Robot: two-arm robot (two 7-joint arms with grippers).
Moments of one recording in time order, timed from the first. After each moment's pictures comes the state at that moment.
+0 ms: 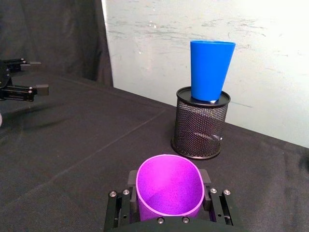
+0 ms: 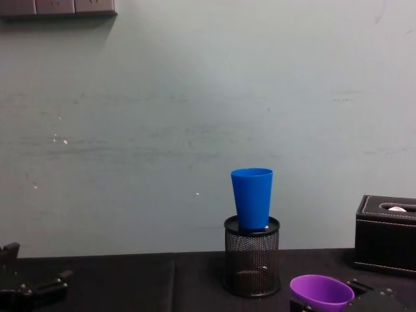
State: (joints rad) left arm -0.20 0.60 0.45 -1.41 -0.25 -0.12 0.03; right arm 0.19 0.31 -0.32 -1.28 0.23 -0.18 0.41
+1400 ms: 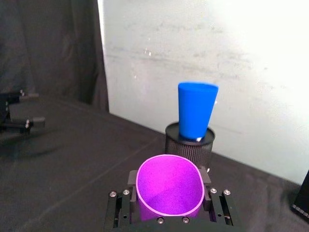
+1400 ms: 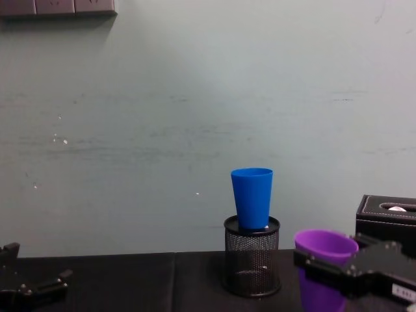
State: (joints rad) left arm -0.20 0.60 0.45 -1.41 -0.25 -0.12 0.03; right arm 0.21 0.32 -0.30 -1.35 0.25 -0.17 0.41
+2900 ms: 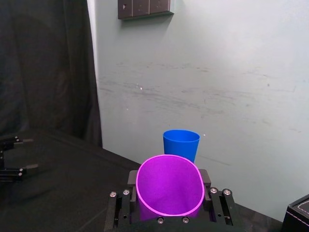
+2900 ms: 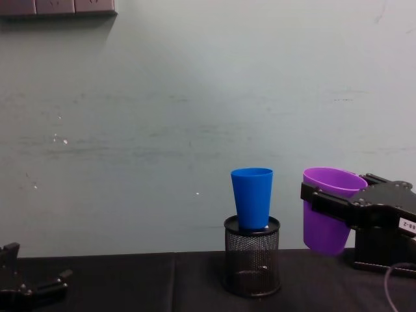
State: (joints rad) left arm -0.20 0.60 0.45 -1.41 -0.25 -0.12 0.03; right arm 0.22 0.33 -0.25 -1.46 0.30 -0.16 0.39
